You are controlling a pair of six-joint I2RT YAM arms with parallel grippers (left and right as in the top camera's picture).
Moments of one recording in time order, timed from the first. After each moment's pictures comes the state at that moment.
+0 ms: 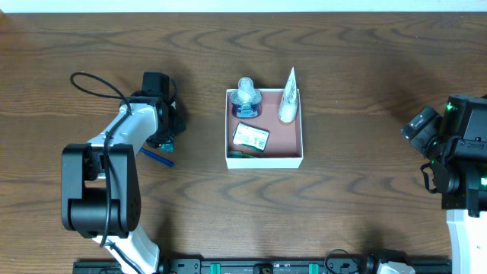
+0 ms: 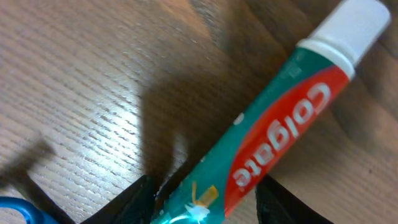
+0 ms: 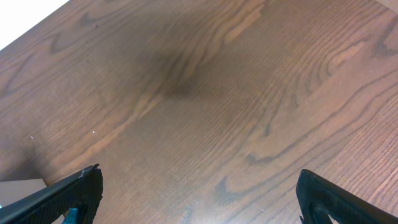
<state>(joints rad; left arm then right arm) -0.03 1.88 1.10 -0.60 -0.05 -0.59 -0.11 1.04 1.18 -1.04 0.33 0.57</state>
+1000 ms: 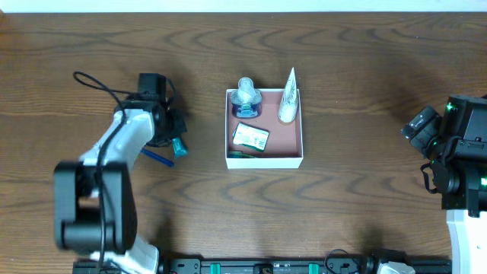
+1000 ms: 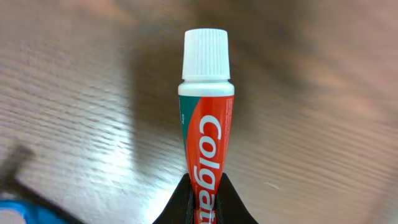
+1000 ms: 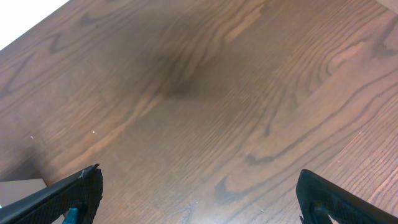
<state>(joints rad) -0.03 1.73 1.06 -0.59 0.08 -0.40 -0.11 1.04 1.18 -1.04 0.33 0.57</state>
